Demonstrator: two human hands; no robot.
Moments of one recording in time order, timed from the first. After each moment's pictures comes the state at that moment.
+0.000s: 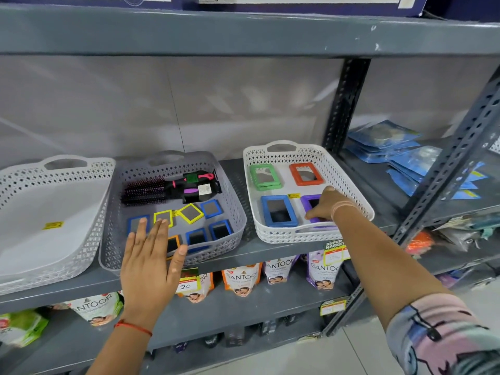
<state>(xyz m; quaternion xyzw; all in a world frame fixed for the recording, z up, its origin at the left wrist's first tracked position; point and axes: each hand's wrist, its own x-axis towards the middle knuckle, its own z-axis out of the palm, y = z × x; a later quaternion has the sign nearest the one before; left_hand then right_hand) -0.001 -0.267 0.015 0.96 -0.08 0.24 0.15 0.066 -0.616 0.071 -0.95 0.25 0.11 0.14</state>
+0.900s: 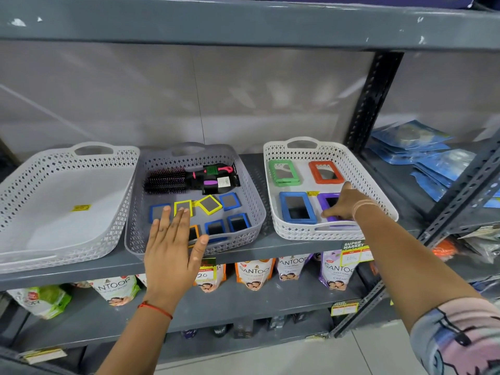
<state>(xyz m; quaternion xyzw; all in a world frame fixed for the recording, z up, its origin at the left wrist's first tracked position) -0.004 -0.267 0.017 0.96 -0.08 0.23 0.15 0.074 -0.617 0.066 -0.96 0.22 0.11 0.14</state>
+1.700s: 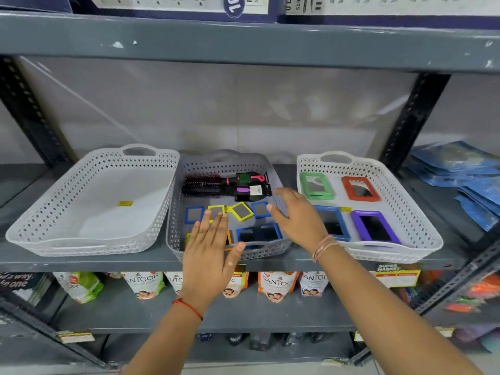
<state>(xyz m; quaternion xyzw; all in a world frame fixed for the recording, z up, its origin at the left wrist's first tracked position) -0.005 -0.263 0.021 0.95 -0.11 0.23 0.18 0.045 -0.449 0.080 -0.95 -0.12 -0.10 0.28</state>
